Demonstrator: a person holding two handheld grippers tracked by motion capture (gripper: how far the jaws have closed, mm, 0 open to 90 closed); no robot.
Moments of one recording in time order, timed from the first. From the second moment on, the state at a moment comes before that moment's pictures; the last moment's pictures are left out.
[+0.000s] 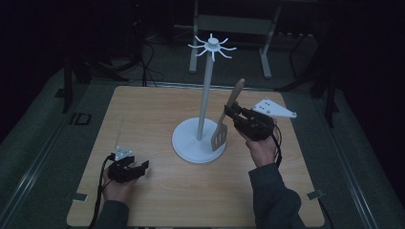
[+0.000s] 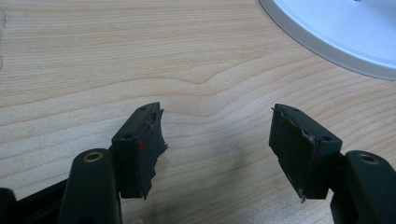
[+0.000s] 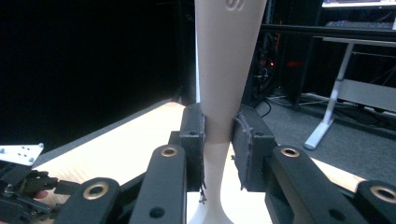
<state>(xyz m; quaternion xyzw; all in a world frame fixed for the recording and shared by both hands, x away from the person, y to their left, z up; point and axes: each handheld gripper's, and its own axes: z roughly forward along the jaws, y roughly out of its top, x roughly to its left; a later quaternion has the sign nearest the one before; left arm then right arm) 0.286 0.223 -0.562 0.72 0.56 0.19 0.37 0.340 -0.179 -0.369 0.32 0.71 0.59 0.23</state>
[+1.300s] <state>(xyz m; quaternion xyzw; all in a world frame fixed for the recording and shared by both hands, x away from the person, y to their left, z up) 0.286 0.223 -0.563 0.72 0.56 0.19 0.37 0.362 -0.170 -0.337 0.31 0.72 0.59 0.21</state>
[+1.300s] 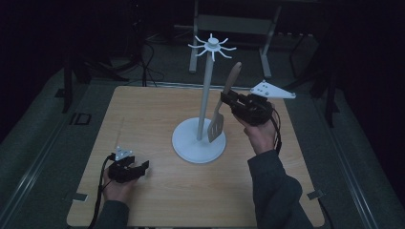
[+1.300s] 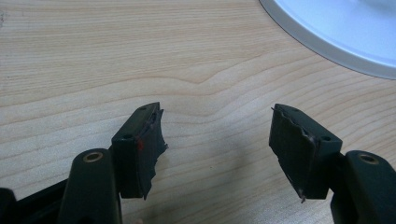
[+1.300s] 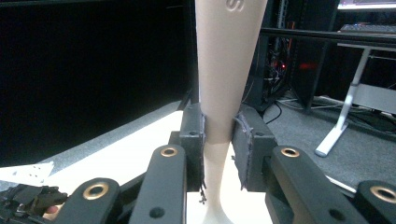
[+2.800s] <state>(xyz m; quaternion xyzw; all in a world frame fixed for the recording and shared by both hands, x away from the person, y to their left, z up) 0.286 0.225 -0.562 0.72 0.56 0.19 0.37 0.382 -0.152 -0.318 0.31 0.74 0.57 0.20</state>
